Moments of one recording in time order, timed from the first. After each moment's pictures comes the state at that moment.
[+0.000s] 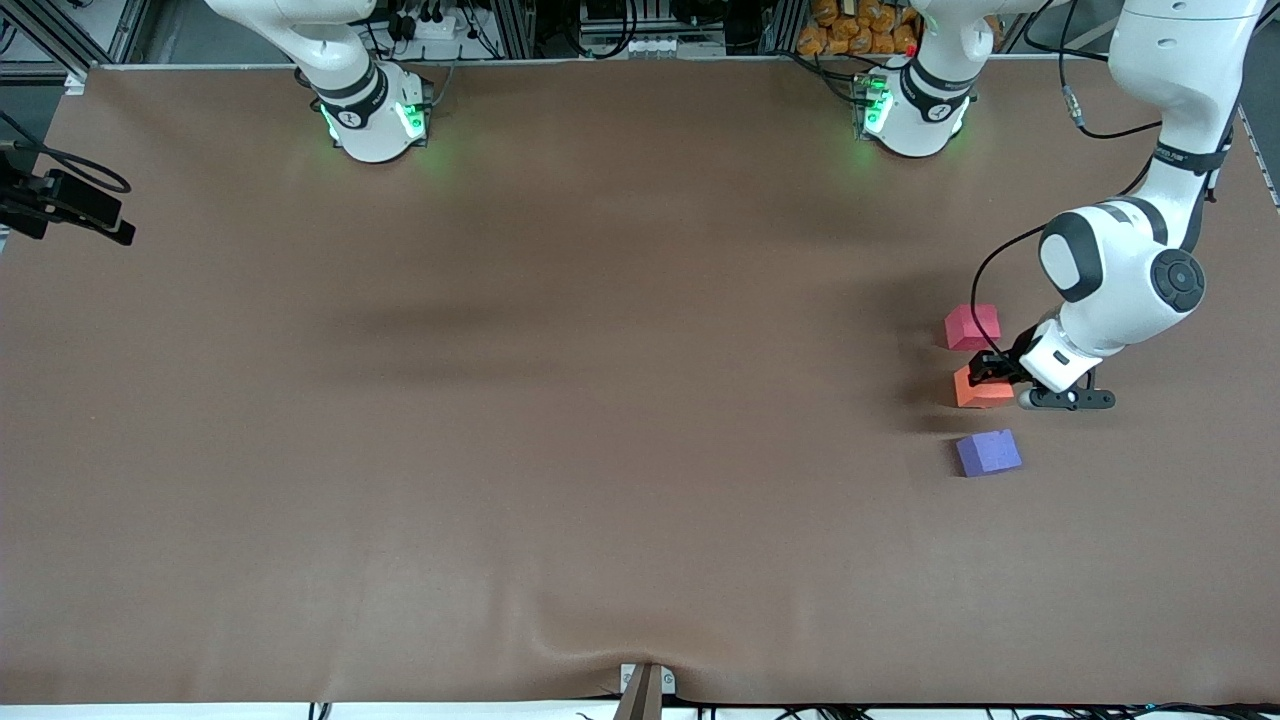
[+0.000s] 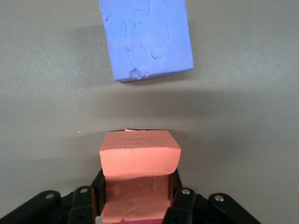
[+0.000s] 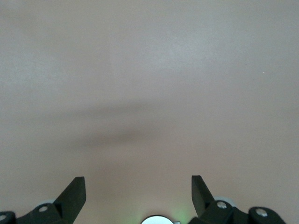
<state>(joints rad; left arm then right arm) 0.05 0.32 0.02 -2.25 -0.22 2.57 0.26 -0.02 -0.02 -0.04 -1.51 0.02 1.41 0.03</state>
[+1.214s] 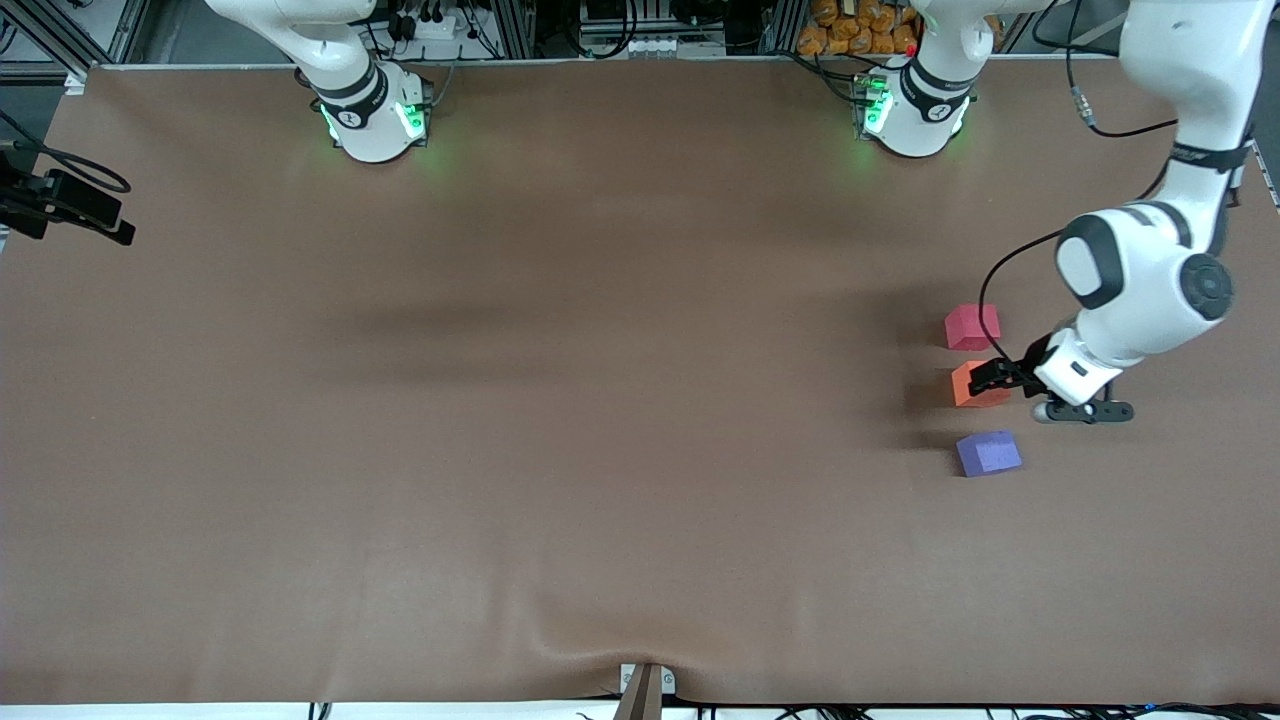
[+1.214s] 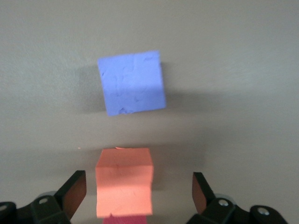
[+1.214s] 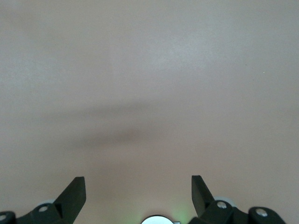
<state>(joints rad) 0.05 0.28 0.01 -2.09 -0.22 2.37 0.20 -0.02 -0.02 -0.04 -1.51 0.02 1.41 0.03</state>
